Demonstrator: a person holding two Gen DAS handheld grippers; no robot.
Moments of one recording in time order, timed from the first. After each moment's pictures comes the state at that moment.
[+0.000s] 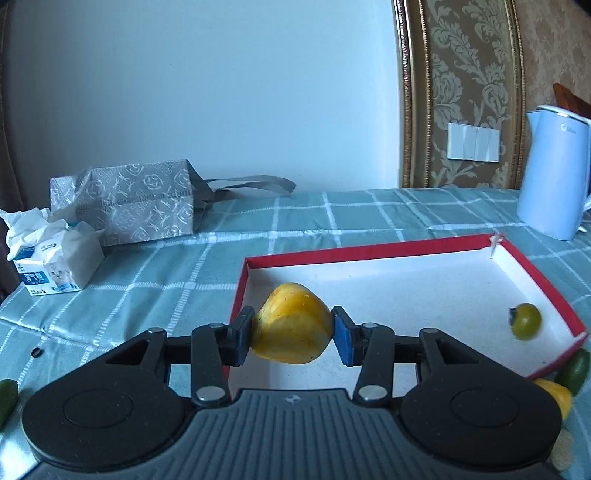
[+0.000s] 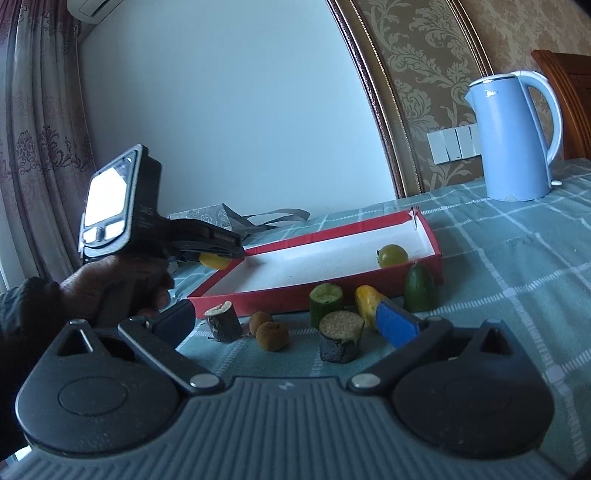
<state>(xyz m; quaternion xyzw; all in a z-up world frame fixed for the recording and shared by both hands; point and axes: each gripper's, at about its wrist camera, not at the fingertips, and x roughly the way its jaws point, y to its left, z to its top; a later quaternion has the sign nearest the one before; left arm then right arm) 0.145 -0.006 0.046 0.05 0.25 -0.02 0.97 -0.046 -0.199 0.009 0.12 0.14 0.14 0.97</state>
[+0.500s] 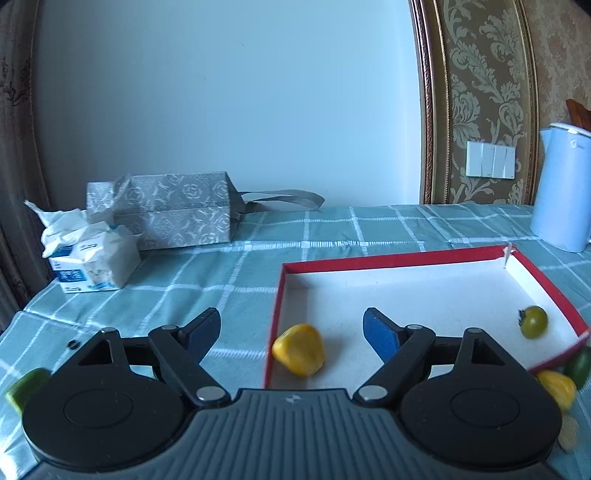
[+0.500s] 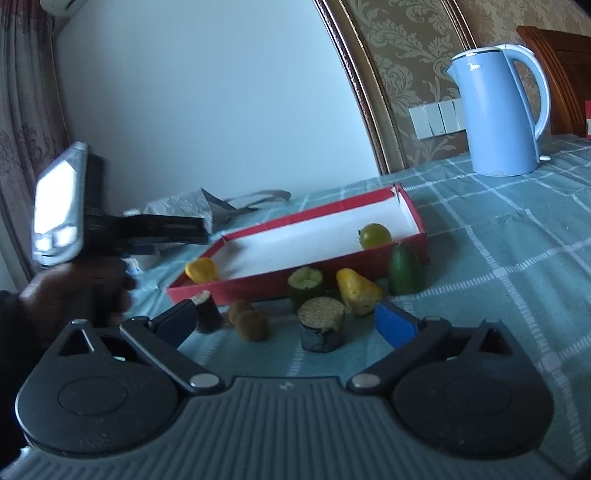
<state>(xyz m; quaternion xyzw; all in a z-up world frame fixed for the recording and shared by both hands) 0.100 0.020 0.061 0.04 0.23 0.00 0.97 -0.026 -0.205 0.006 0.13 0.19 0.11 0.97</state>
